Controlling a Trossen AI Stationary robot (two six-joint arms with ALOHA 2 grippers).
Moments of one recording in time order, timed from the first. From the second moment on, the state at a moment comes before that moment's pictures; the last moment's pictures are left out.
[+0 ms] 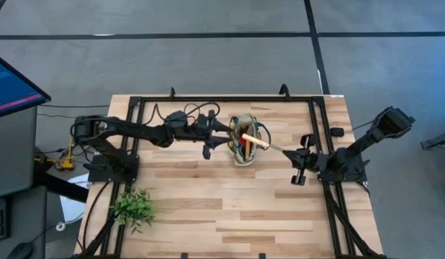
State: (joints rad) left arm 0.20 1.56 0.77 0.91 0.26 -0.10; right arm 0.57 1.02 0.01 1.57 0.73 -0.55
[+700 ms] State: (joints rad) left arm 0.07 1.91 0.93 1.32 0.16 -0.25; right arm 0.55 1.01 0.05 1.57 0.59 -0.58
